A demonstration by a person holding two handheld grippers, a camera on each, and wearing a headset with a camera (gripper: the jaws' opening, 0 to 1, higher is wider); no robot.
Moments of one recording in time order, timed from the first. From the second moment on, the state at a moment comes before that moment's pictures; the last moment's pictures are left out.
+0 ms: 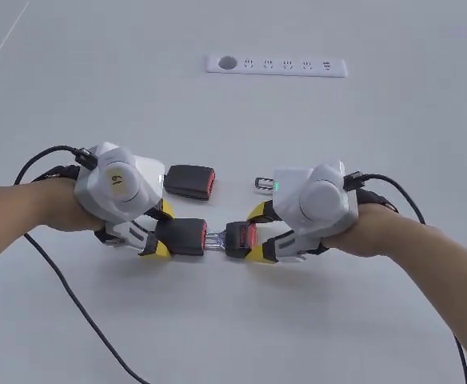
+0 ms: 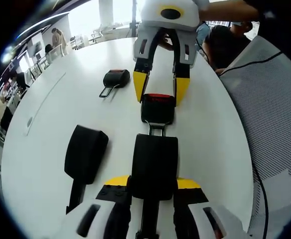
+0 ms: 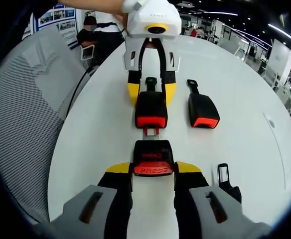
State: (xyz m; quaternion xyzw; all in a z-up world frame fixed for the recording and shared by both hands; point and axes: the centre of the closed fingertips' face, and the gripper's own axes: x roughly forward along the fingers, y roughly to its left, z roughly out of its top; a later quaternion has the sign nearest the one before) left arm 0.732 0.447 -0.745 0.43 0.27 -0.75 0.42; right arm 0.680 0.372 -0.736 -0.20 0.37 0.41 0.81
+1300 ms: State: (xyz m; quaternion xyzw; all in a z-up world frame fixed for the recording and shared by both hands) left arm 0.731 0.446 -0.747 0.43 0.26 -0.75 0.42; right arm 0.689 0.387 -0.739 -0.19 0.36 0.40 0.82
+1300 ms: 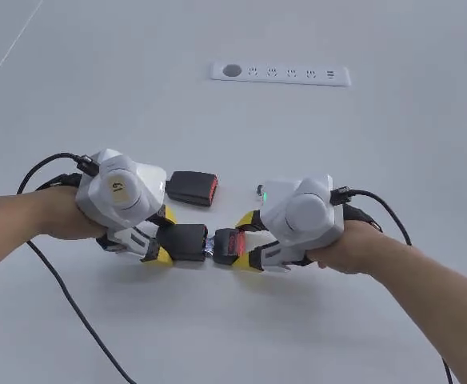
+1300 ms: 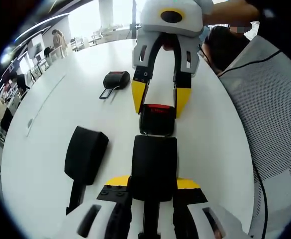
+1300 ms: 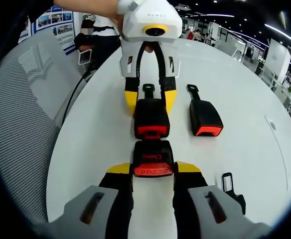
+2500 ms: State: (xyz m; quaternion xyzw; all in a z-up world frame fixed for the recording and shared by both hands) left arm 0.733 0.449 -0.746 0.43 0.27 -0.76 0.41; right arm 0.689 0.385 -0.737 -0.19 0.35 0.41 0.82
